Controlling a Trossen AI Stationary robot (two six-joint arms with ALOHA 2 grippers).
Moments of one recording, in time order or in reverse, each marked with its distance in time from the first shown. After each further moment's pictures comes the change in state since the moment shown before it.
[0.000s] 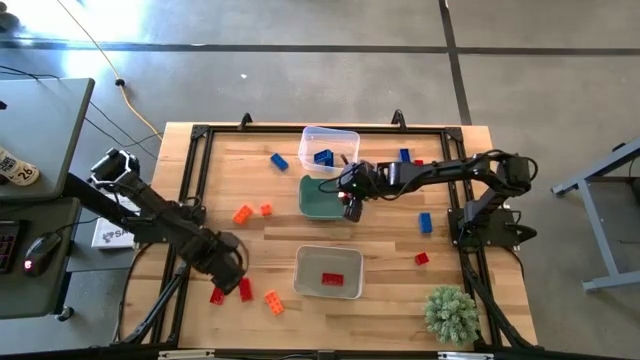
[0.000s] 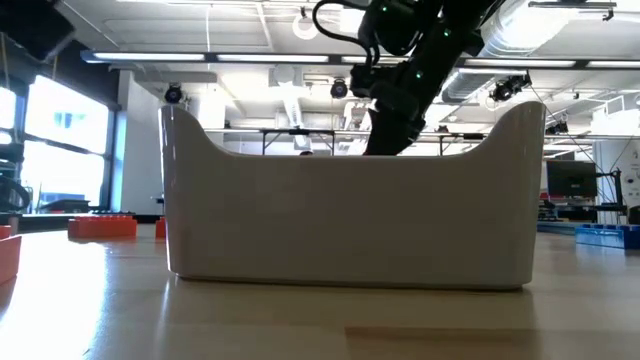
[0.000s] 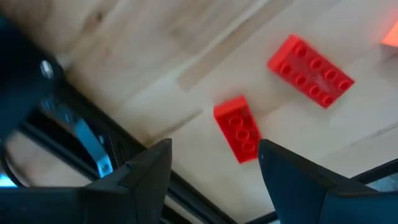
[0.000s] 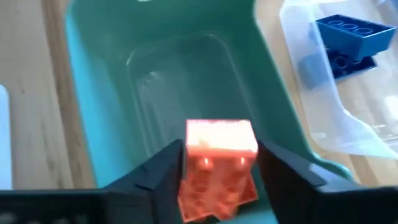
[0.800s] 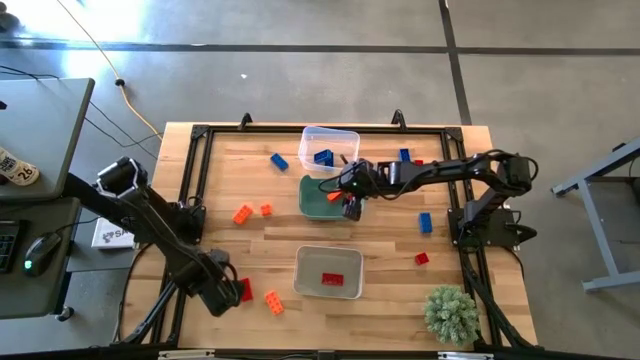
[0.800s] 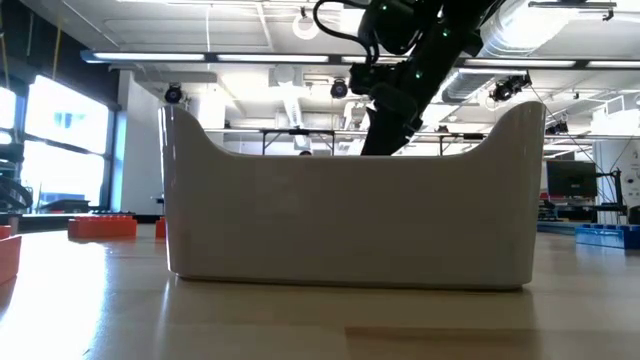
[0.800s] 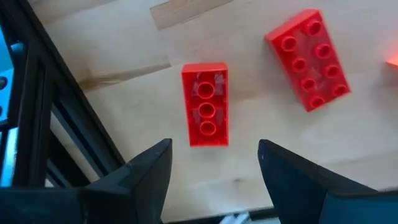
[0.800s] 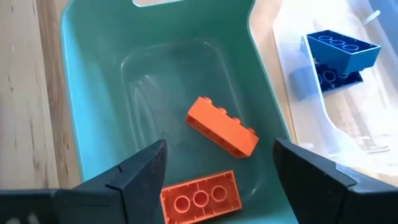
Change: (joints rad) left arm -0.179 0.121 0.000 0.184 -0.019 -0.566; right arm 0.000 -0.004 0.000 0.015 0.013 -0.060
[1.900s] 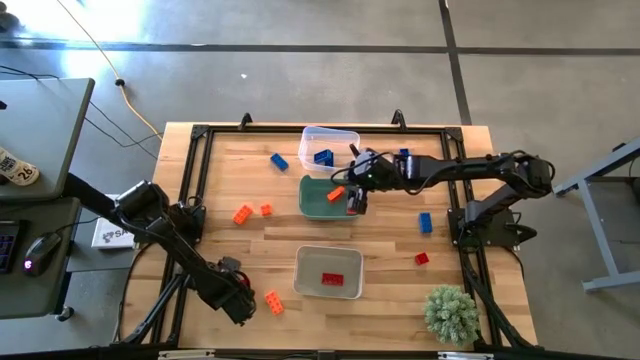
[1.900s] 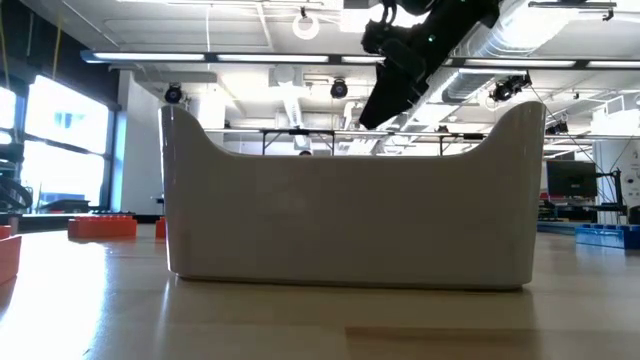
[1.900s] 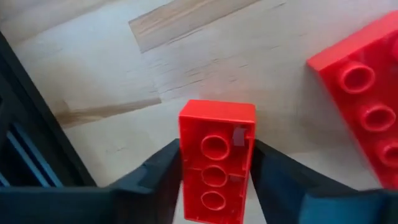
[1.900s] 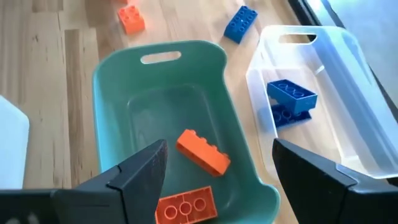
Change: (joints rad) left arm 0.031 0.281 0.002 0.080 0.028 0.090; right arm 0.000 -0.157 0.000 -0.004 0.029 -0.052
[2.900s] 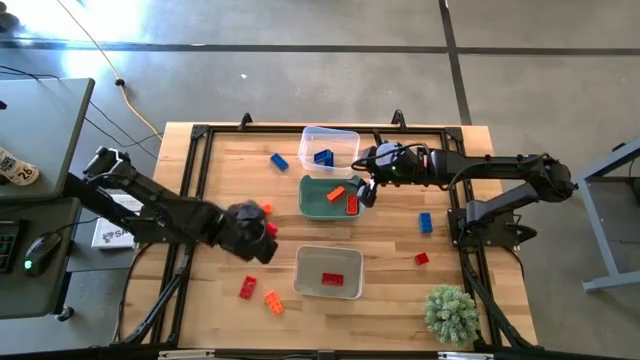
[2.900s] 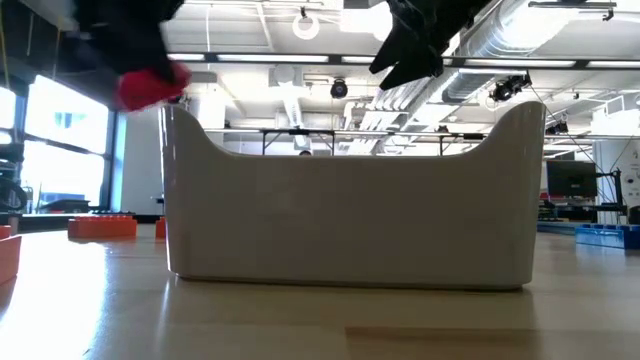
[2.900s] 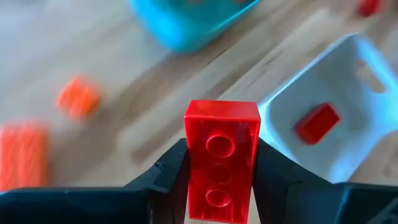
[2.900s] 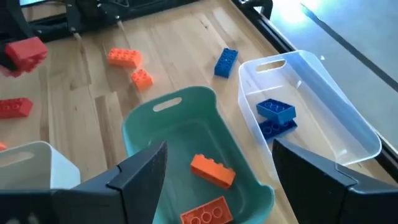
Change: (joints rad) left arm 0.374 -0.491 -0.002 0.122 -0.642 0.807; right arm 0.001 -0.179 0.001 -0.037 0.008 0.193
